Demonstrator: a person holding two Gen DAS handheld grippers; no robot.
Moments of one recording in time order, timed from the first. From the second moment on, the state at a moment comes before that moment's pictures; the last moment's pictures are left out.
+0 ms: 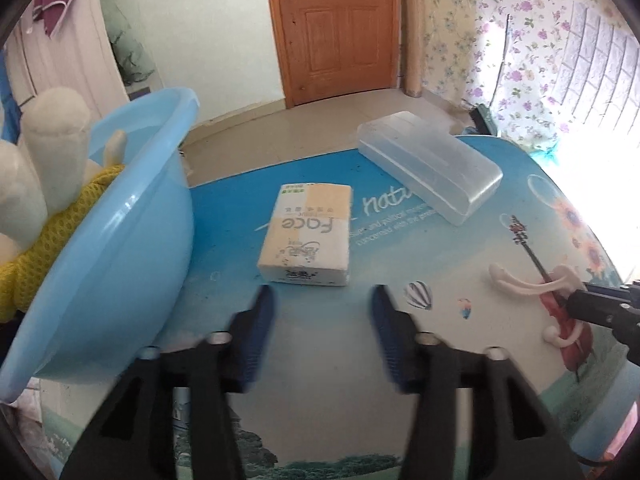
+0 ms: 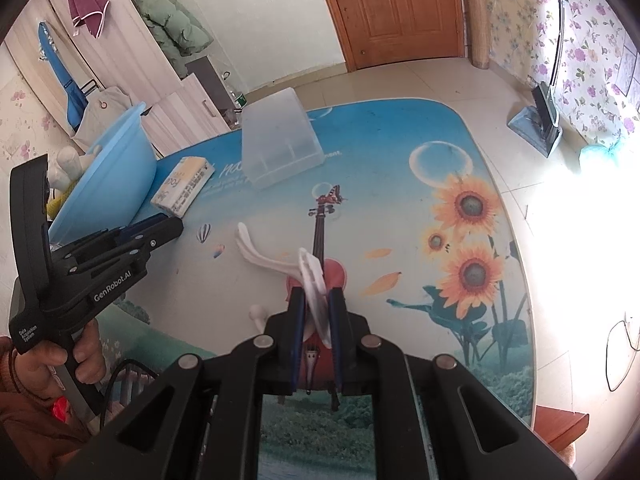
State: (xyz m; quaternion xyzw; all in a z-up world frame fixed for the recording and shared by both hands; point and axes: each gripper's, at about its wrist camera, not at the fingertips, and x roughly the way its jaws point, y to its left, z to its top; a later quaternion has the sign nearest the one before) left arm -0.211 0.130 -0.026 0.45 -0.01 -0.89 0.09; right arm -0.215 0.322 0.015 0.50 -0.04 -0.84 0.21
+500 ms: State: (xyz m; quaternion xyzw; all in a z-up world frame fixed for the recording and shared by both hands) left arm -0.244 0.135 -0.025 0.45 -0.03 -0.89 0.11; right arm -0.217 0.327 0.015 0.49 -0.04 -0.85 0.20
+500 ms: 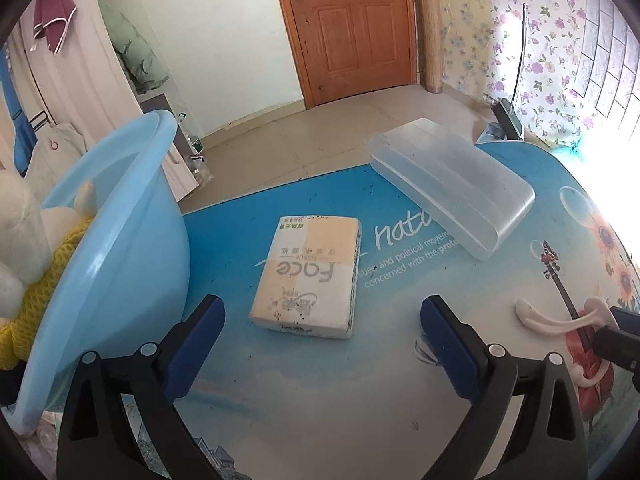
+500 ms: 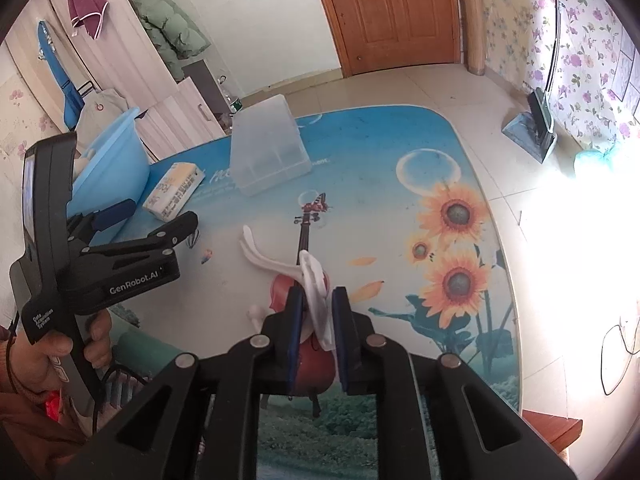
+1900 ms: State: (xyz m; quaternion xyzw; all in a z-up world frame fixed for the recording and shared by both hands) left arm -0.293 0.155 -0.019 0.44 -0.10 -0.89 0.05; right arm -0.215 0.351 0.012 0.48 -0.06 -0.85 0.21
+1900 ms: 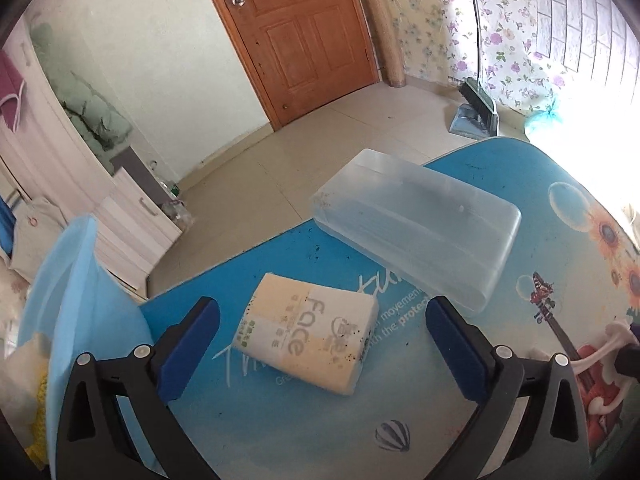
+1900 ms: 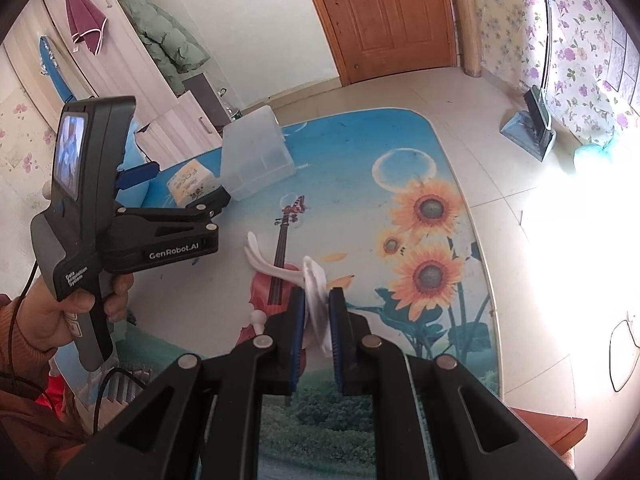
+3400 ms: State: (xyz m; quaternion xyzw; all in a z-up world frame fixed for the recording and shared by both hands) left arm -0.099 0.041 -0.013 0.49 0.04 -0.87 0.06; right arm -0.186 0.302 0.018 0.47 0.06 -0.86 0.19
